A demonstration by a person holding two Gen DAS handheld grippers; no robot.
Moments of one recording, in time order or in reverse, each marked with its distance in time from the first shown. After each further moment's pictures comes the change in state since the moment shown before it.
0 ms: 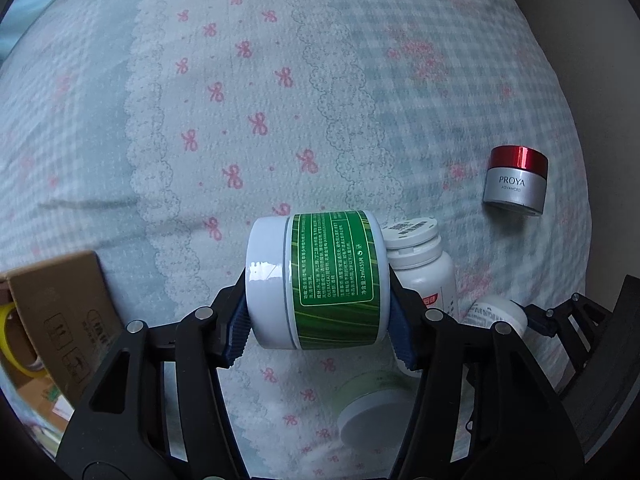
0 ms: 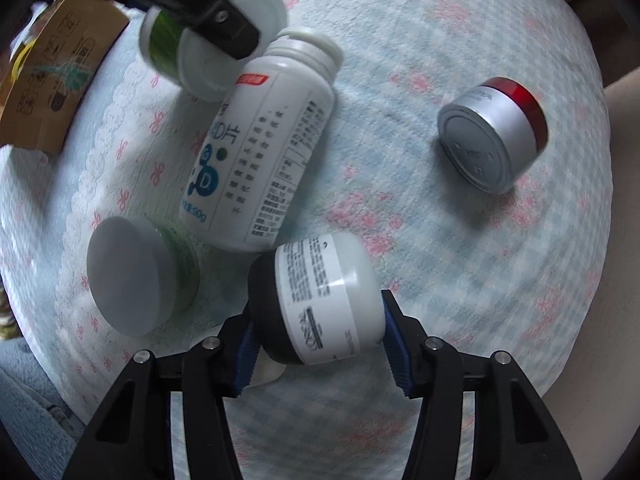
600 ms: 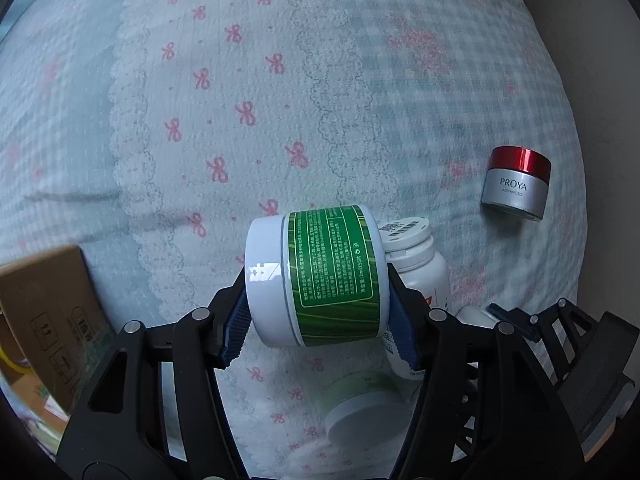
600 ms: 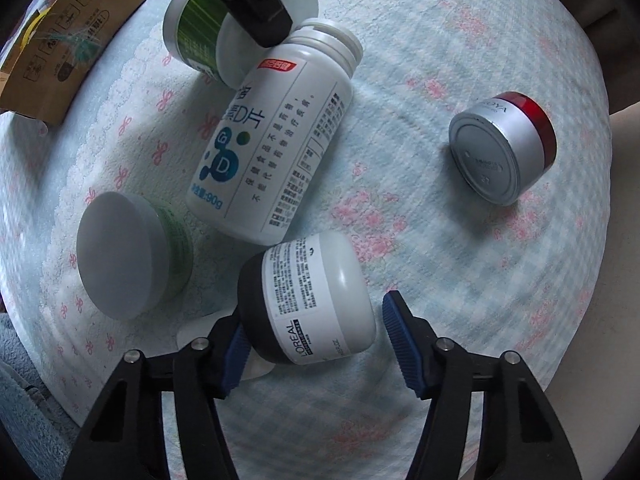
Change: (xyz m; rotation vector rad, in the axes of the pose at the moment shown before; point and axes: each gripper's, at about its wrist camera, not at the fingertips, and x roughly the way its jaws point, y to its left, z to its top) left arm 0.016 -0.003 0.005 -0.020 0.072 -0.033; right arm 0.011 0.027 -0.022 -0.092 0.005 -0.025
